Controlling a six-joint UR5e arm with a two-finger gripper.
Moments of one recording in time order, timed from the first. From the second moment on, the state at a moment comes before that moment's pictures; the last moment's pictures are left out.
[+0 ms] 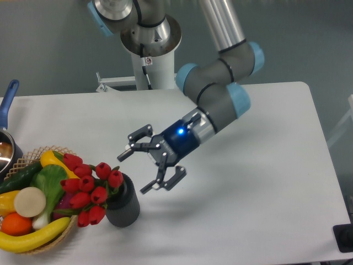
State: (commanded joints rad) arm 2.69 -1.91 -1.82 -0.63 0.16 1.31
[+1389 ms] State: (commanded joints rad) arm 2.98 -1.69 -1.37 -1.40 1.24 1.80
